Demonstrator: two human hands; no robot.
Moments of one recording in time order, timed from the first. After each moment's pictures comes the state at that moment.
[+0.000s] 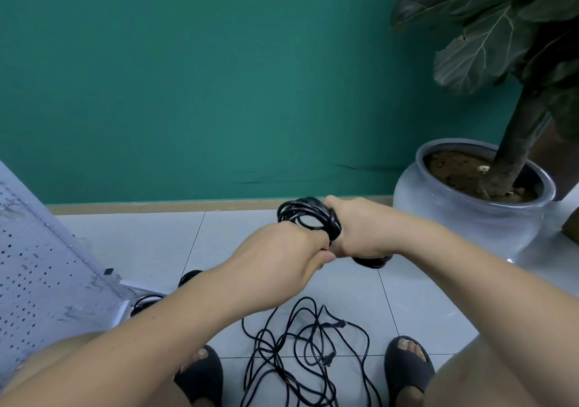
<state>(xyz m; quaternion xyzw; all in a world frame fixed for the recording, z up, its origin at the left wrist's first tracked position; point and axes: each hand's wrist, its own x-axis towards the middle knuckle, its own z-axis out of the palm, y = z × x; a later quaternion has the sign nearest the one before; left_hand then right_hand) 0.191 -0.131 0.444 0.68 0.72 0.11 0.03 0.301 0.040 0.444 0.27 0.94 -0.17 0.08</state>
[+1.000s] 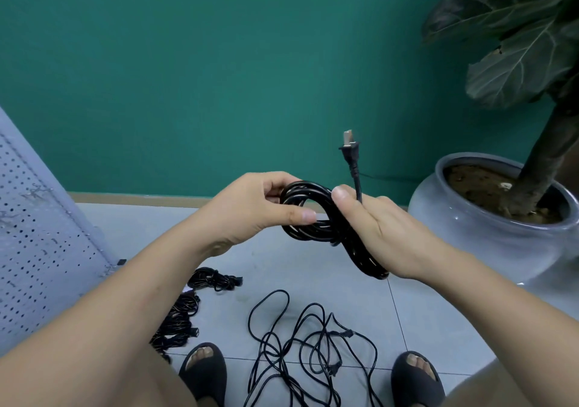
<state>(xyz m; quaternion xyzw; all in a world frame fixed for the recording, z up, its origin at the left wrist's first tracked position) 0.110 -0.144 0.470 0.47 0.67 0.48 0.32 0.309 0.004 0.464 0.18 0.93 -0.29 -0.12</state>
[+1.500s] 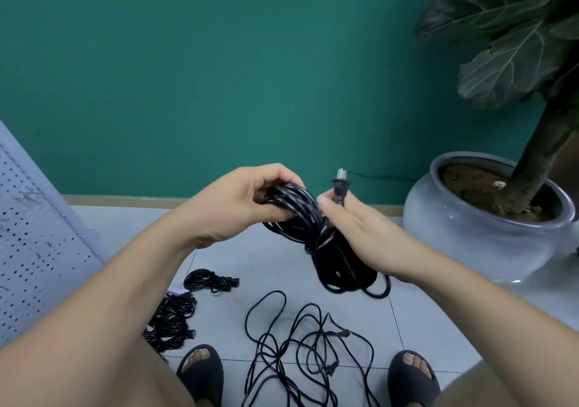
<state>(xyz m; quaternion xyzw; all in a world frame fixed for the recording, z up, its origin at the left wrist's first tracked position) 0.102 -0.145 0.478 0.55 0.64 0.44 0.30 0.300 0.005 0.450 0.23 0.87 -0.43 -0.11</state>
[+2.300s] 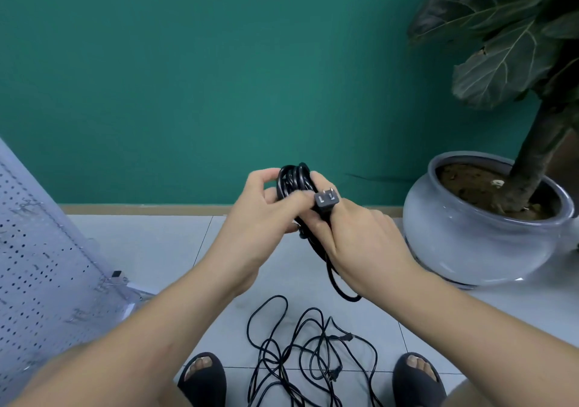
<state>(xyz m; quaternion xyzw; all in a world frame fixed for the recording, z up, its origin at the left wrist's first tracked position) 0.167 -0.133 0.473 0.31 0.65 0.63 0.30 0.291 -0.019 0.446 0.24 0.95 -0.11 -0.18</state>
